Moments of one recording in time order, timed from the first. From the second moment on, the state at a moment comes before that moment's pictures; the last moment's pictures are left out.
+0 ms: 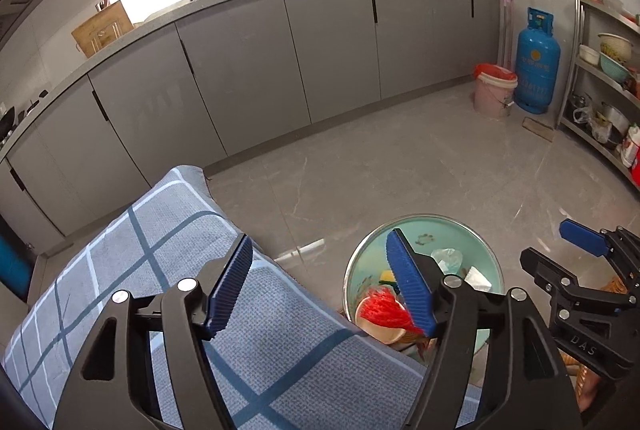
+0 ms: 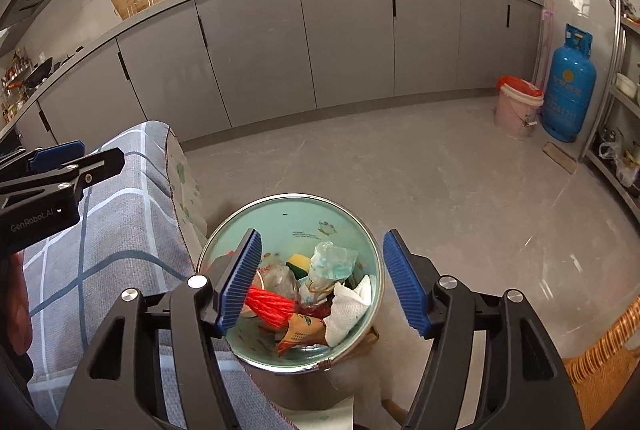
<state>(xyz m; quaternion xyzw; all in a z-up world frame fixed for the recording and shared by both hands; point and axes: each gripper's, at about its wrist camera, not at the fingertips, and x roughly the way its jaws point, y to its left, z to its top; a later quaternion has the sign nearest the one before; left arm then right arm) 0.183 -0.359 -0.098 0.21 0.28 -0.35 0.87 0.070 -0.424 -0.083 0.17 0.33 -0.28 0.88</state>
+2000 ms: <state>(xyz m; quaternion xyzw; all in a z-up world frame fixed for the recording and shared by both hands) 0.153 -0.232 -0.015 0.13 0.23 -0.31 0.91 0.030 -0.325 0.027 0.11 0.25 -0.27 0.92</state>
